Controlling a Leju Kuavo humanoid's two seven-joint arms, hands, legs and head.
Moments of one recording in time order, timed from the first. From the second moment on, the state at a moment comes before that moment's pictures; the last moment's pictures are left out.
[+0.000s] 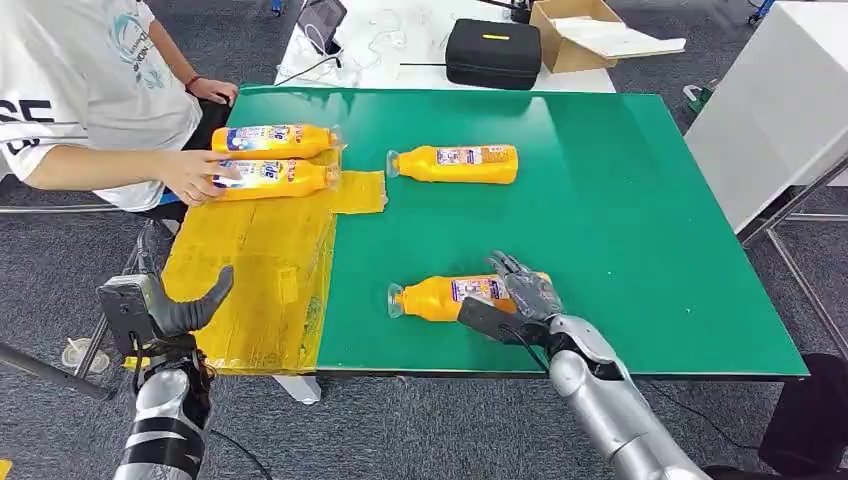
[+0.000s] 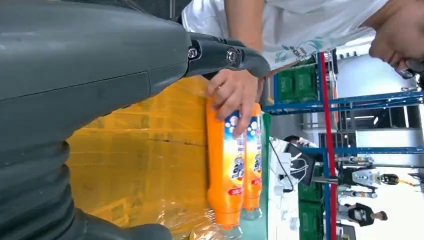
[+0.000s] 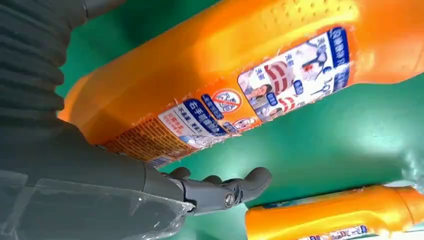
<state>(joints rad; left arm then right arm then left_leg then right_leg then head) -0.25 -0.17 0.09 -1.02 -0.14 0.20 -0.70 -0.35 -0.16 0.44 -1.06 0.74 0.02 -0.04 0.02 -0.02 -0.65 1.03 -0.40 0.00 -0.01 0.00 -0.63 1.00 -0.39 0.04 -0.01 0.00</state>
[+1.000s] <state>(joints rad) -0.34 -0.19 0.09 -0.85 -0.13 0.18 -0.70 -0.65 -0.19 0.63 -0.73 0.68 0.25 -0.07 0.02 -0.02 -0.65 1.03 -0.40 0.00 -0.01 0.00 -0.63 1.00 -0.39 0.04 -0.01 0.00</state>
